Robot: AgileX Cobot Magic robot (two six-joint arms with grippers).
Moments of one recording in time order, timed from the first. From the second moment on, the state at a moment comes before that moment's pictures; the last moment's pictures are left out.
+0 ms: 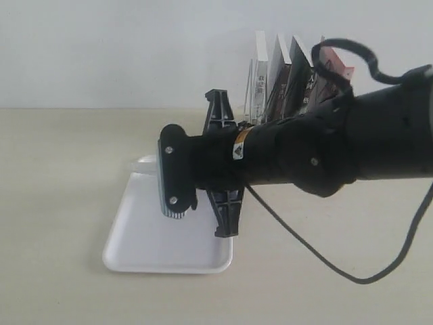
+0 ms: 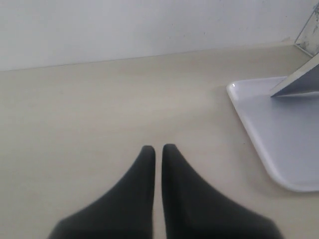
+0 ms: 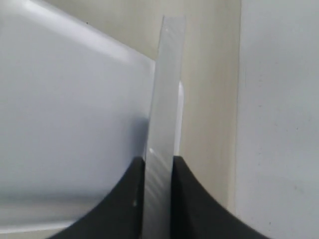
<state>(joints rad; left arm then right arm) -0.02 0.00 0.00 -0.02 0.33 0.10 0.80 1.70 -0.99 0.01 0.02 -1.15</state>
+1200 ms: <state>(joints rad) -0.02 0.00 0.00 -0.02 0.33 0.10 0.88 1.68 -1.00 0.03 0.33 -0.74</state>
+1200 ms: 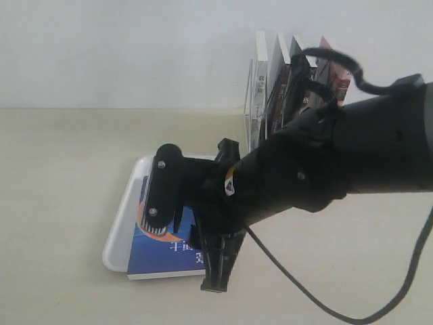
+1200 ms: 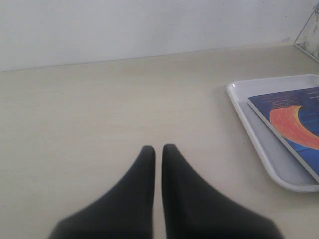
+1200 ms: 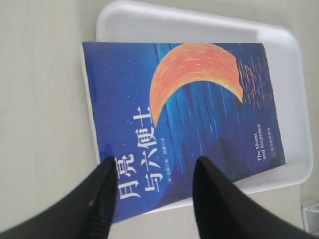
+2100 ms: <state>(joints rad) -0.02 0.00 0.00 -0.02 0.33 0.10 0.53 0.62 -0.53 -0.01 -0.01 -0.20</state>
